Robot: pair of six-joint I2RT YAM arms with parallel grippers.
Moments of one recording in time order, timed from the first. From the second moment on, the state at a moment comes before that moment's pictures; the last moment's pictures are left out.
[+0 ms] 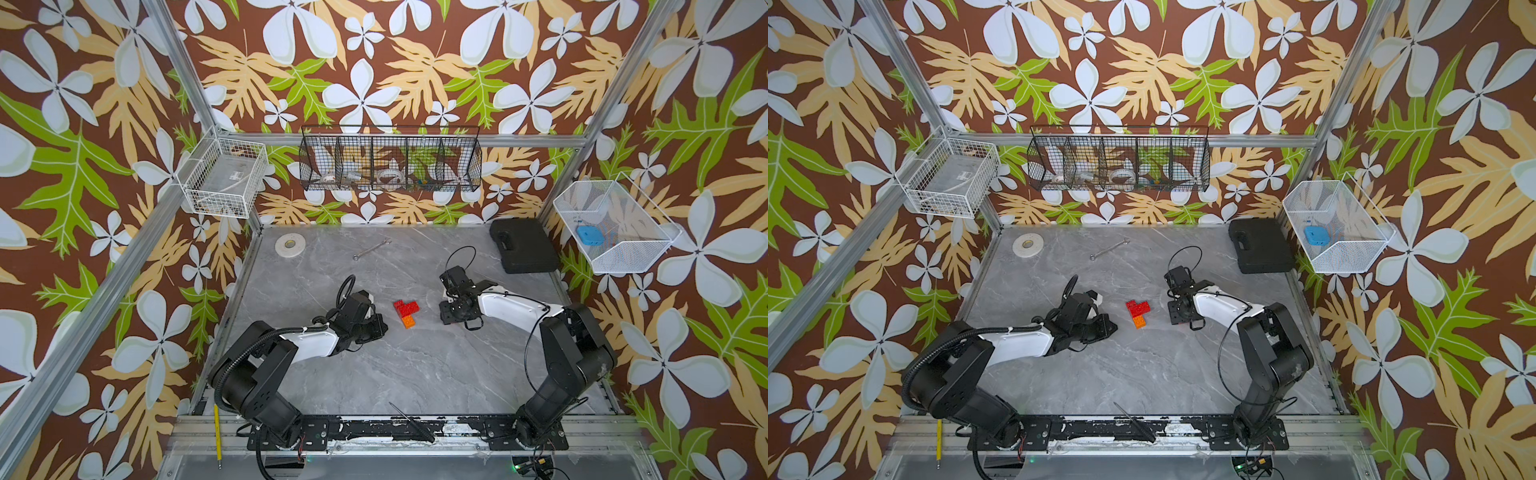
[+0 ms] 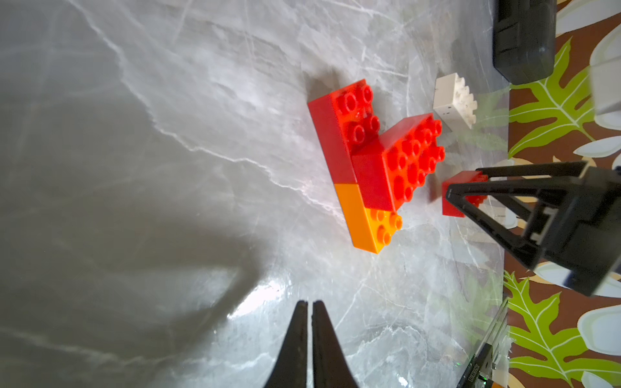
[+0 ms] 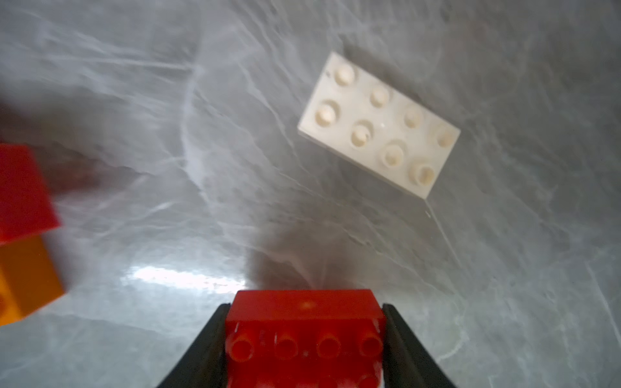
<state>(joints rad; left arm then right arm) -0.58 1.56 0.61 0.16 0.26 -0.84 0.50 1.71 1.10 -0.63 0.14 0.26</state>
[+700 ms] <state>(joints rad) -0.54 1.43 0.51 0.16 0.22 -0.83 0.71 1.93 1.41 -0.76 0.06 0.26</state>
